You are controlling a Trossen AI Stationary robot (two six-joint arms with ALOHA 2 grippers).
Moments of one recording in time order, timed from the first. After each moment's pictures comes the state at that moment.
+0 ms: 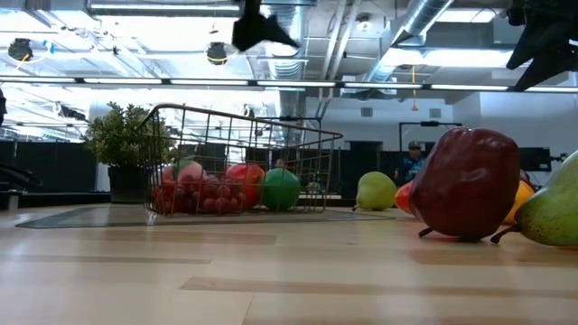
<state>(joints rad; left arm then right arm) -0.02 1.56 1.42 -0.53 0.03 -0.45 0.02 0.51 0.89 -1.27 0.37 0.71</state>
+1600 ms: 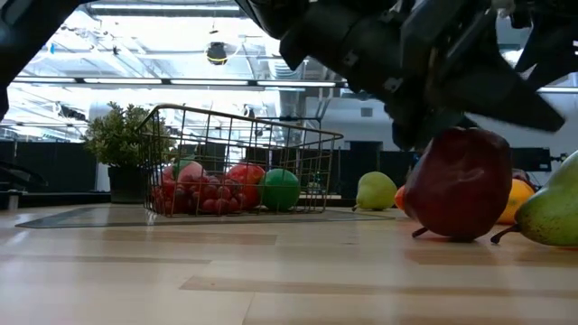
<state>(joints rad) -0.19 2.31 1.75 -0.07 0.18 -0.03 0.02 0.51 0.89 -1.31 0.34 0.70</state>
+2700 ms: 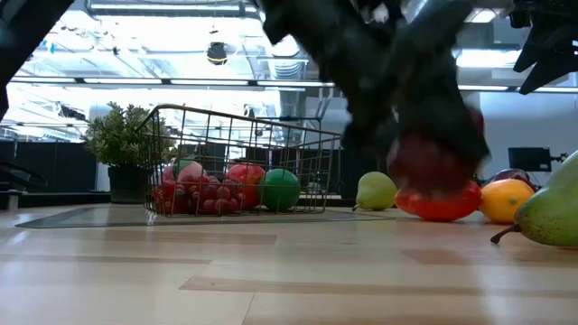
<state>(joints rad) -0.19 2.26 1.77 -0.33 0.01 -0.29 0.02 0.51 0.89 -1.30 0.34 0.70</state>
